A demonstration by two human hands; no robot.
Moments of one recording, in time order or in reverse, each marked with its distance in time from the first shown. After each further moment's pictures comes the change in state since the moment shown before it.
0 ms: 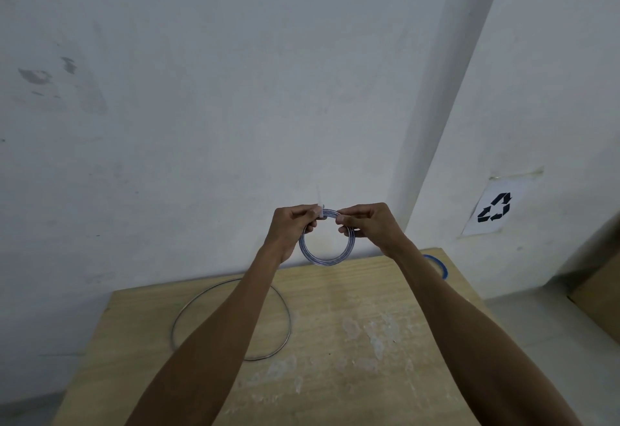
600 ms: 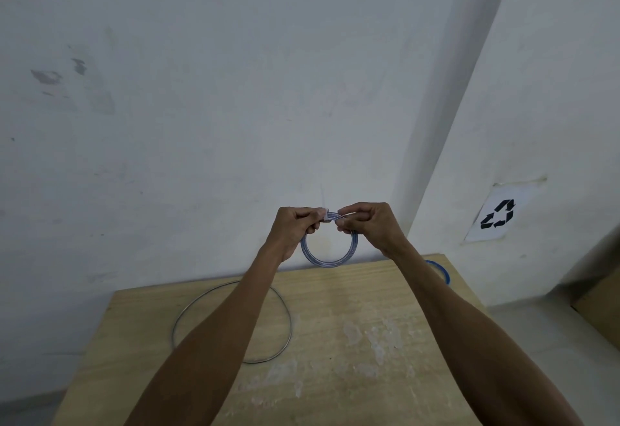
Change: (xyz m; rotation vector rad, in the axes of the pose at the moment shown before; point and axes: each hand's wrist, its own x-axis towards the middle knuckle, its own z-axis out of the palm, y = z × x) left_hand 0.001 0.008 -0.002 0.008 -0.050 -0.007; right_hand 0.006 0.000 0.003 -0.032 -0.007 -0.095
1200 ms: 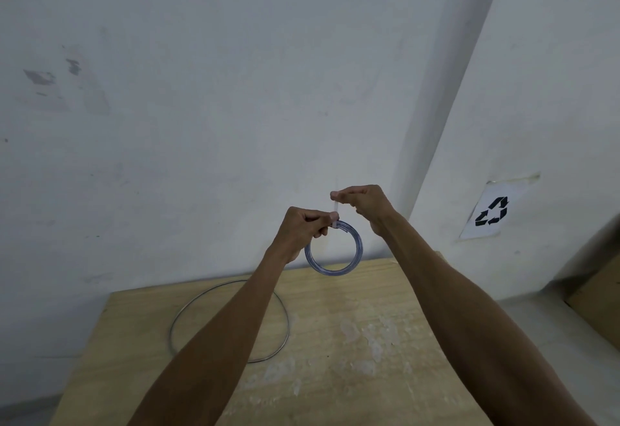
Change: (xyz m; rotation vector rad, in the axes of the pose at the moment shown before) left_hand -0.012 0.006 0.020 0.173 -0.074 0.069; right_hand 0.026 -0.038 0.006 -0.045 0.101 0.220
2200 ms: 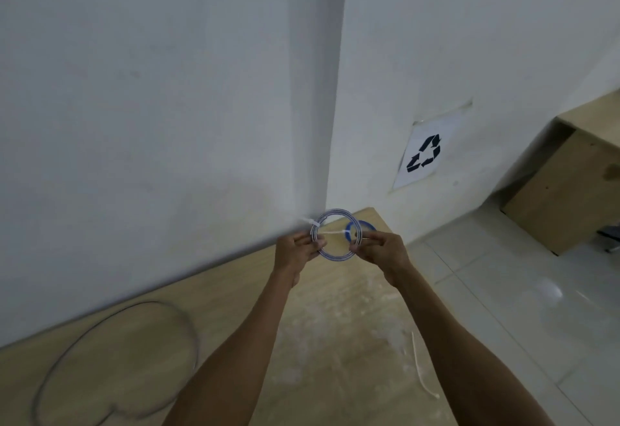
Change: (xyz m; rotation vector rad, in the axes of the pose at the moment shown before) left_hand 0.134 -0.178 0.233 -0.206 0.067 -0.528; right_hand 0.018 0.260 -0.236 0.233 0.298 0.334
